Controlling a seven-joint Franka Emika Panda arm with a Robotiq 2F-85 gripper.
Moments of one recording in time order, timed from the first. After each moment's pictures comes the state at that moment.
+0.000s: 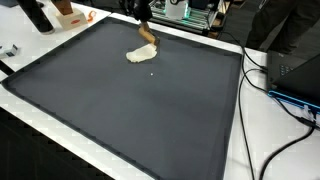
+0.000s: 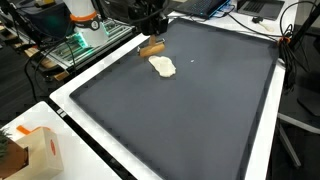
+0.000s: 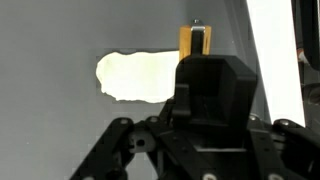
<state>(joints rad) -0.01 -0.05 -0.02 -2.31 0.11 2.09 -1.23</state>
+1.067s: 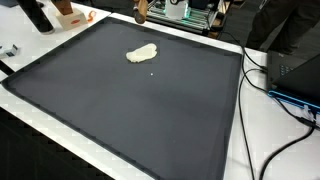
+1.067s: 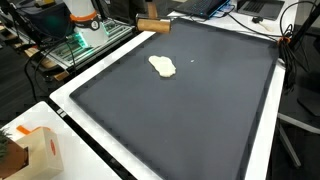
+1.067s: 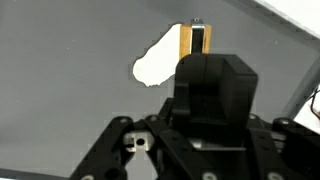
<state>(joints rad) -0.03 -0.25 -0.07 -2.23 0.13 1.95 -0.54</state>
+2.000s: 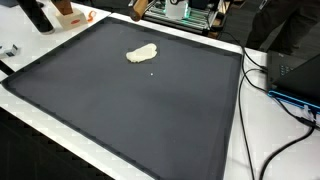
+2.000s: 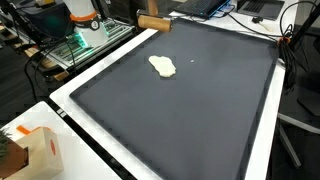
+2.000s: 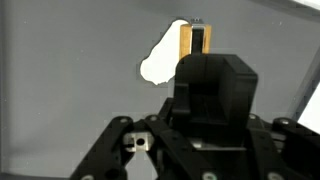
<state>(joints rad) -0.03 -0.25 -0.07 -2.21 0.12 1.94 -0.39</state>
